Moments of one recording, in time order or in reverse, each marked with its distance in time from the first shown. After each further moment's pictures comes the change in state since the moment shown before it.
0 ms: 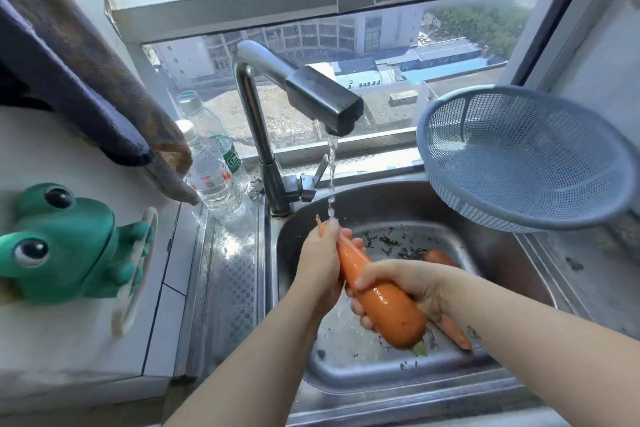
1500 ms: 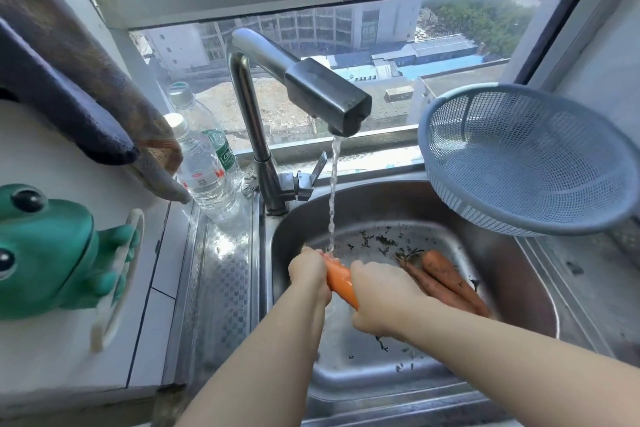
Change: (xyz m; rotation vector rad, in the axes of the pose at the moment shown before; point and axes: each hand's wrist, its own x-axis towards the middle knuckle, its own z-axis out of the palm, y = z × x) left_hand 0.047 -0.024 -0.010 -0.123 0.405 -0.296; right_hand 0.026 0.008 0.026 -1.567 0.826 -0.021
